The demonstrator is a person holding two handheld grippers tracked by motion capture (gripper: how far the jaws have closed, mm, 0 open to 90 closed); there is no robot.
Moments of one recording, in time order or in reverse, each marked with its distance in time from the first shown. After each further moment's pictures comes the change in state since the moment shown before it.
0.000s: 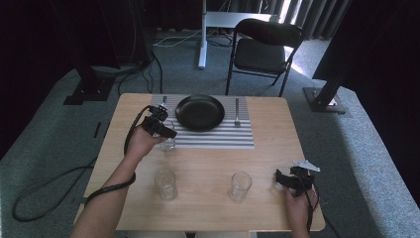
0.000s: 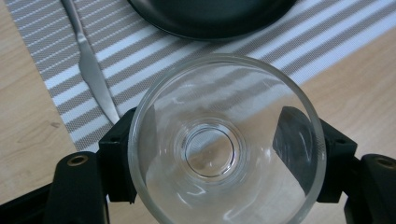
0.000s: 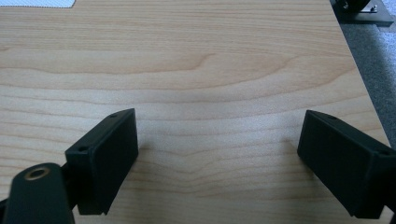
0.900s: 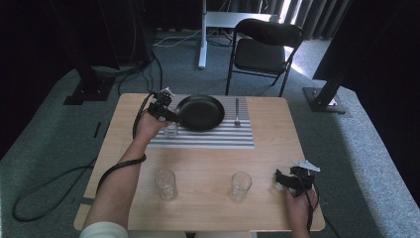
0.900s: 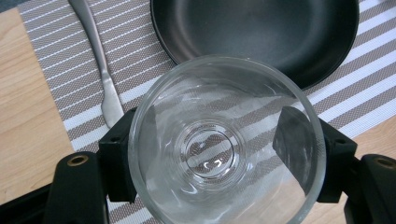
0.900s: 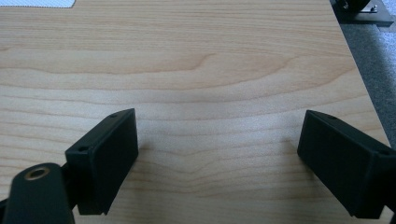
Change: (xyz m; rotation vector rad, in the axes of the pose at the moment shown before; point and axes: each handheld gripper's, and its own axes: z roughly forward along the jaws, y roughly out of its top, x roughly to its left) left arm 0.030 0.047 0.034 0.015 0.013 -0.066; right arm 0.000 0.000 0.000 -0.001 0.000 0.000
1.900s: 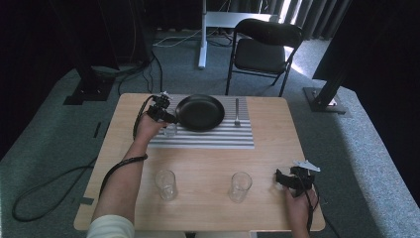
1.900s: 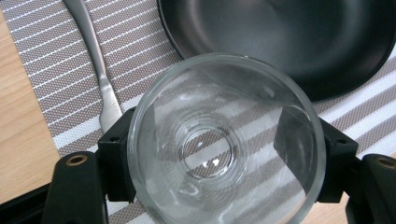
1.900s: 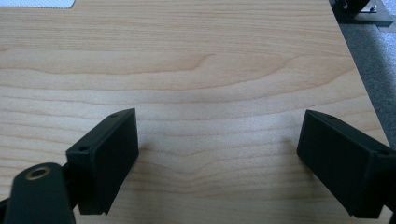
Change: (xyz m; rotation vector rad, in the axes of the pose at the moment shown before) left arm 0.014 -0.010 0.032 -0.057 0.024 0.015; right arm 0.000 0.000 0.000 0.000 -0.001 0.002
